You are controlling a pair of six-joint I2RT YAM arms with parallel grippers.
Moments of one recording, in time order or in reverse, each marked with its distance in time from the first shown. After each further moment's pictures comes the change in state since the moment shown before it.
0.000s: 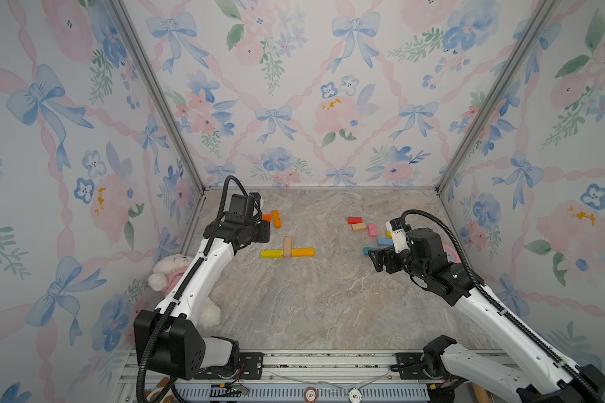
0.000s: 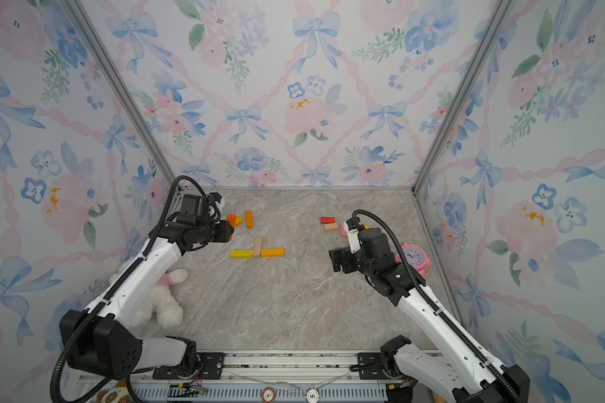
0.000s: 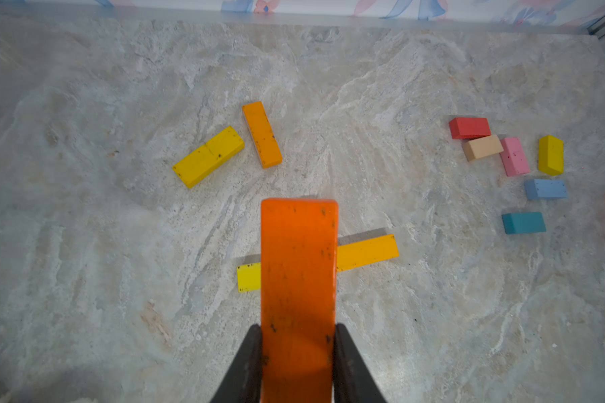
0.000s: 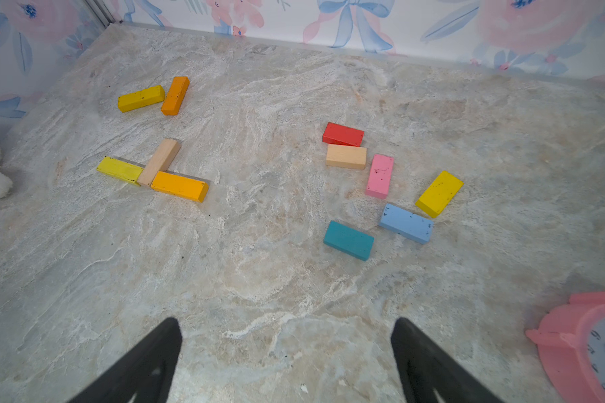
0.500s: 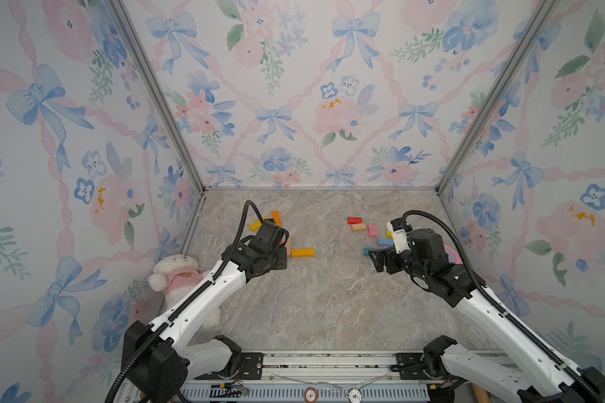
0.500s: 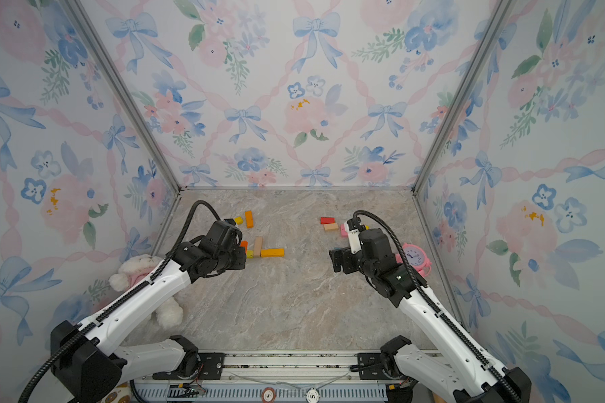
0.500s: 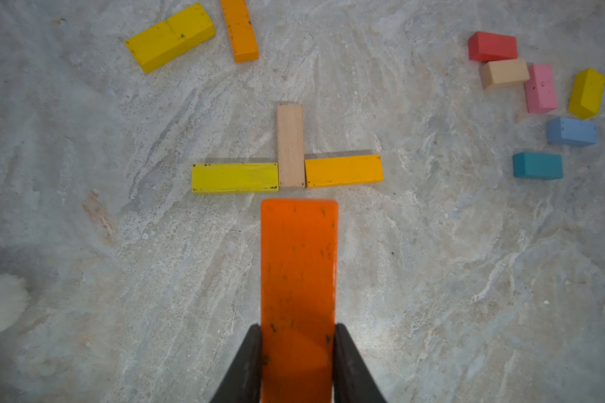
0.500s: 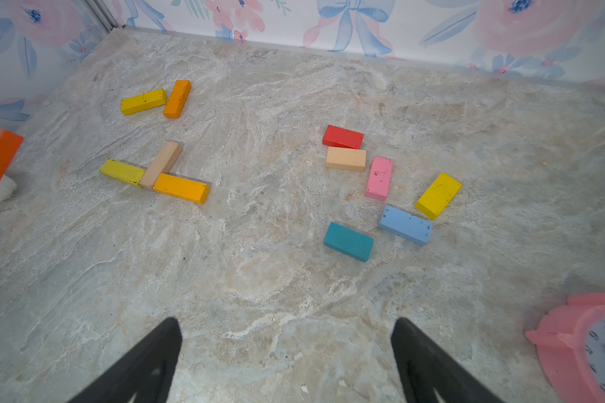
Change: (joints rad) left arm -0.312 -0.115 -0.170 -0.080 -0.215 -0.330; right arm 0.000 -0.012 -0.002 0.000 0.000 0.000
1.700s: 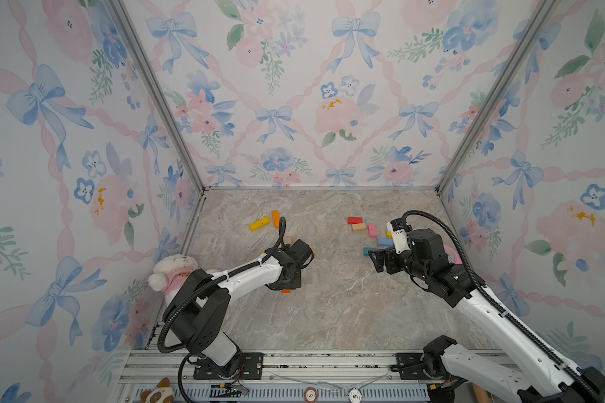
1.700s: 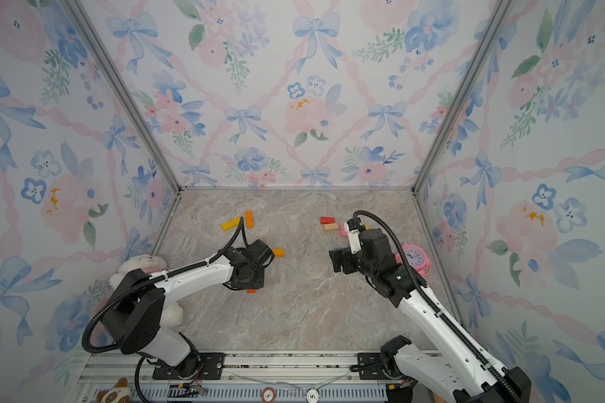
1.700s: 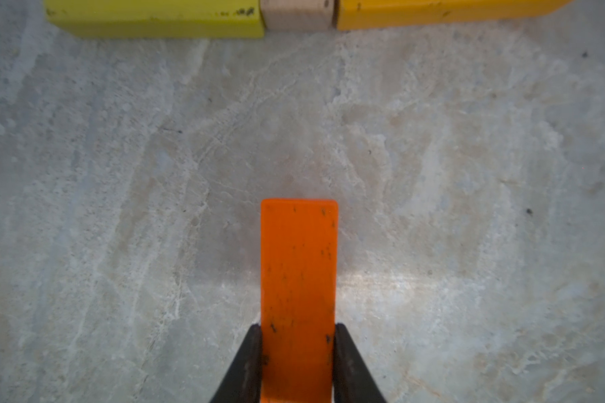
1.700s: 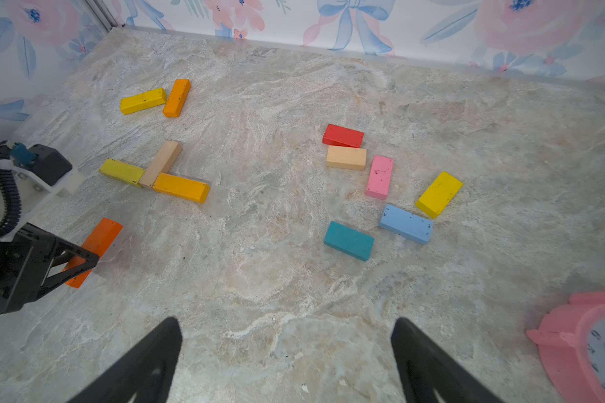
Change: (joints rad) left arm -0.136 0.352 -0.069 0.041 -0.042 -0.185; right arm 0.000 0.000 -0.005 0.003 -0.001 0.003
